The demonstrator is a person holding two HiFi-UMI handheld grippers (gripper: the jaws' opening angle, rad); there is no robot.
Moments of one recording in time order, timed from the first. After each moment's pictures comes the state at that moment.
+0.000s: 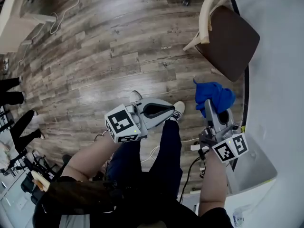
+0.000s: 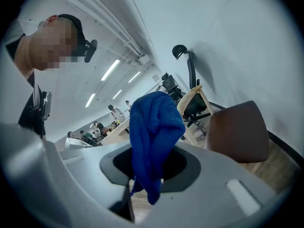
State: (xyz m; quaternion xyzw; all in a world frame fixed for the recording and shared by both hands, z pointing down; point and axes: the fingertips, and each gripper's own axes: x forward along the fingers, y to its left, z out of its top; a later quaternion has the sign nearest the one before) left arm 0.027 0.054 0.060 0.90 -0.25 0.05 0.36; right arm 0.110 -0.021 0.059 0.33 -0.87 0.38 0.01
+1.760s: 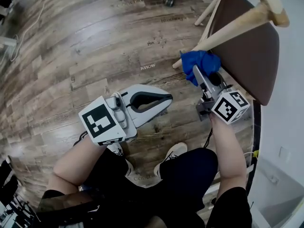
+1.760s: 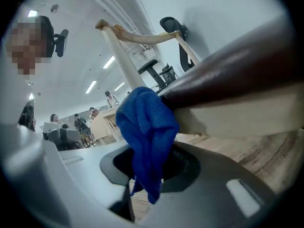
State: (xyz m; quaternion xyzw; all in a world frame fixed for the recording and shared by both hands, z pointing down) left arm -0.038 -0.046 0.361 0.96 -0.20 -0.01 0.20; right arm 0.027 -0.169 0.452 0.32 -0.89 0.31 0.03
